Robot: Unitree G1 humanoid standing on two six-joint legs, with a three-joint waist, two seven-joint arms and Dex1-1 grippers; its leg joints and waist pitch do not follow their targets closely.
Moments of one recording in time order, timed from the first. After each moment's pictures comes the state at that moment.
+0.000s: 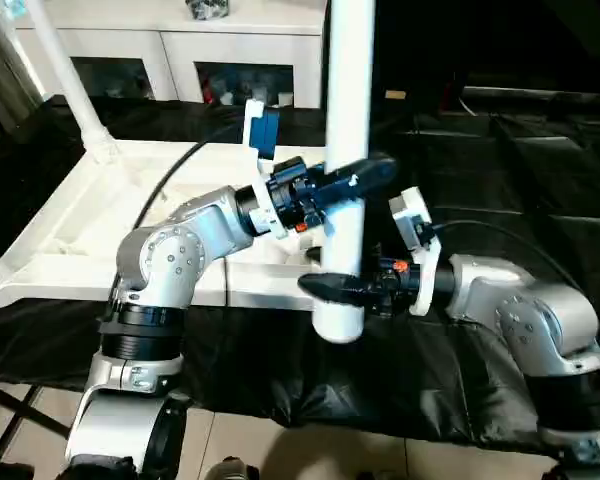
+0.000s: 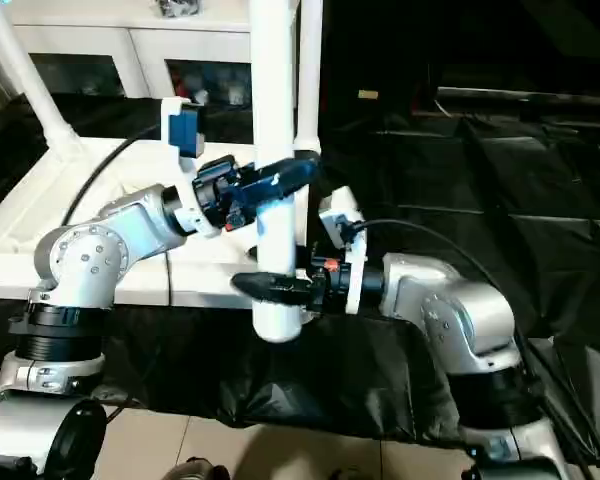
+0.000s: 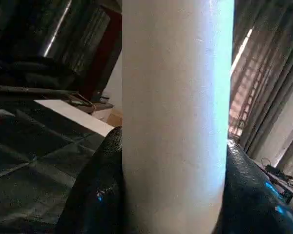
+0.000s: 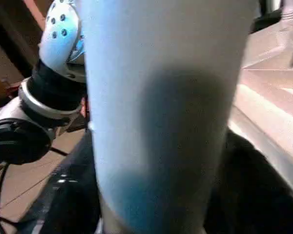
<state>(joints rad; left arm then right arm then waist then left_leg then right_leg) -0.72 0.14 0.04 0.11 -0.79 0.80 -0.92 -0.47 -0.37 0.12 -0.07 0.64 0.85 1.05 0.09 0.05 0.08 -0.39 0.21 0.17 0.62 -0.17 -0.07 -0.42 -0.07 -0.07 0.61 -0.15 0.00</state>
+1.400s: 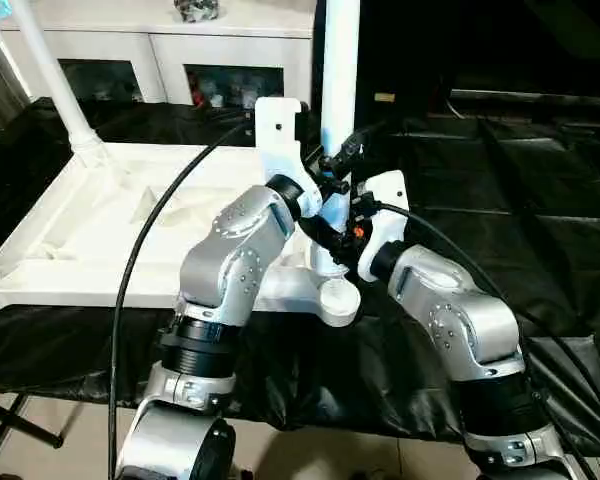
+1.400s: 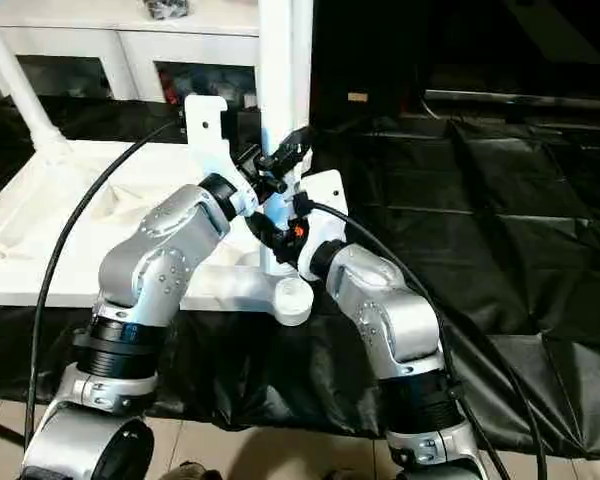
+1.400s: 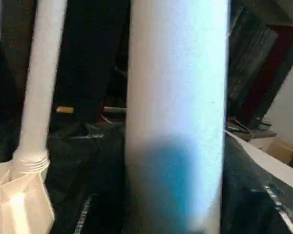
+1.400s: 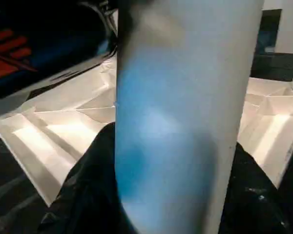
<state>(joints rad) -0.70 -0.05 0.00 0.13 -0.39 0.45 -0.30 -0.46 -0.06 0.09 -0.01 0.32 0.61 0.43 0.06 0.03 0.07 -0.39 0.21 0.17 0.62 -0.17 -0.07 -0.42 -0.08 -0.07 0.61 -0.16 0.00</state>
